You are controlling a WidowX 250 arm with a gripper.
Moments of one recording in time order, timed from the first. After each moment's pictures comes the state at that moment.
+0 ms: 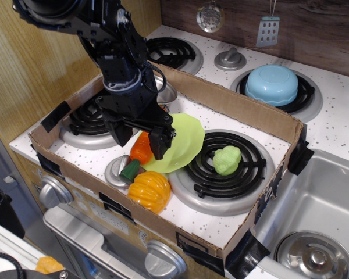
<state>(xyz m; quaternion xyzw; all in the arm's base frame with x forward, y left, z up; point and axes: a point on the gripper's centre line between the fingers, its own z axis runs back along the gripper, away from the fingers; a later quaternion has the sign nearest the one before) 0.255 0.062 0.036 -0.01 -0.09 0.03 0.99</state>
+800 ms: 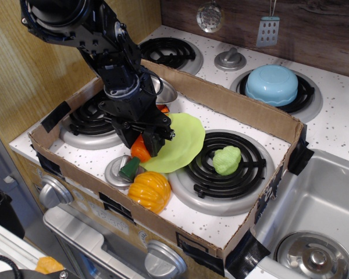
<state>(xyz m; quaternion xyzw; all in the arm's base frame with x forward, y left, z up) 0.269 0.072 0.016 -0.02 -0.11 0.04 0.99</state>
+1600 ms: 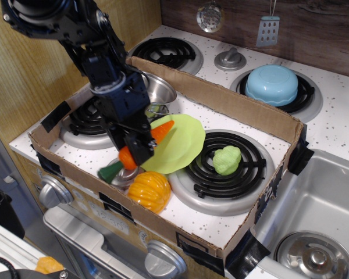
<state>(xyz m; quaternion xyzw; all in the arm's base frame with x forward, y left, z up) 0.243 0.072 0.028 -0.07 -0.06 -0.13 0.99</state>
